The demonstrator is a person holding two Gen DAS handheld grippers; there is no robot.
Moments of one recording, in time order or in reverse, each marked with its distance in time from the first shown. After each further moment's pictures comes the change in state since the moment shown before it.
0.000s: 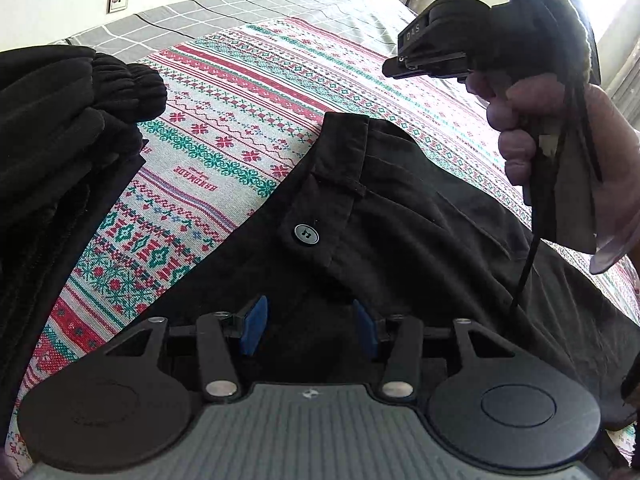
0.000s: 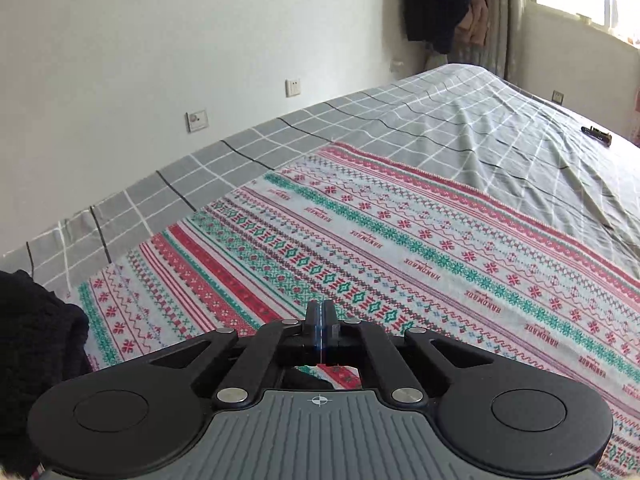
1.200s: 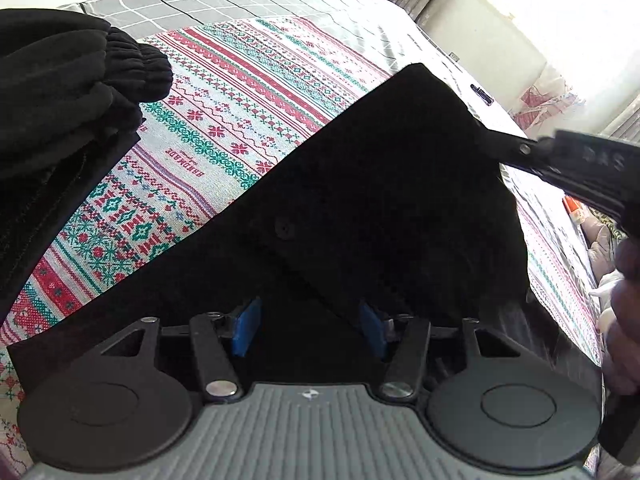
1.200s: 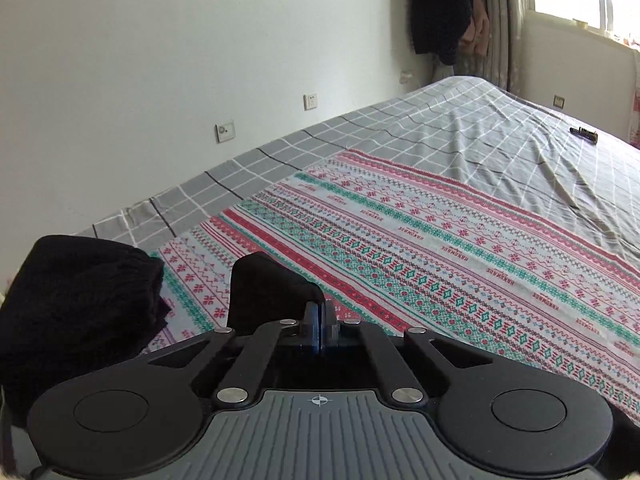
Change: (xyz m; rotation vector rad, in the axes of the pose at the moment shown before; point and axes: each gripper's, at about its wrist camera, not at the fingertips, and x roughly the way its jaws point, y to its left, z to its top) left arm -0.024 0.000 -0.004 -0.140 0.004 -0.096; right arm -0.137 0.004 -0.059 0.016 -0.054 0.063
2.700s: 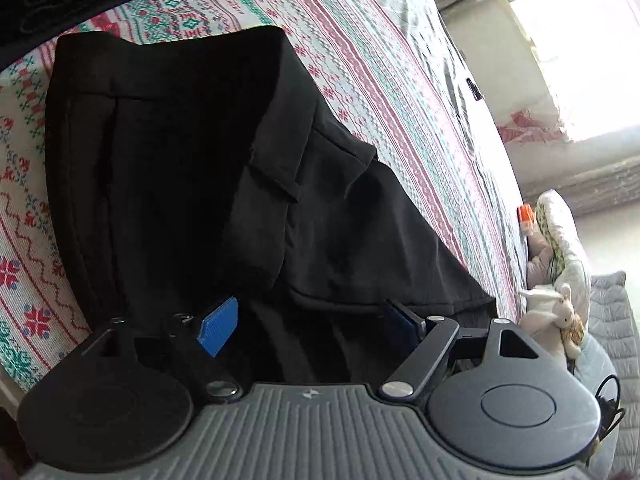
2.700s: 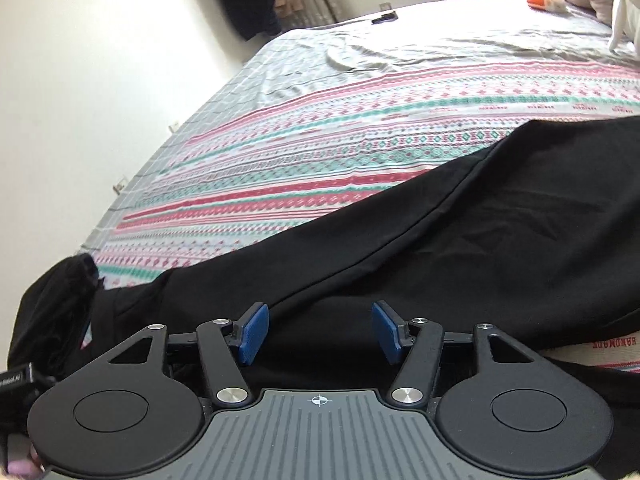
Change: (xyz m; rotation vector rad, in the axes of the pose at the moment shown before) left arm -0.055 0.004 -0.111 -0.323 0.130 -0.167; right arm -0.146 -0.151 -0.202 0.573 0.014 -0.140
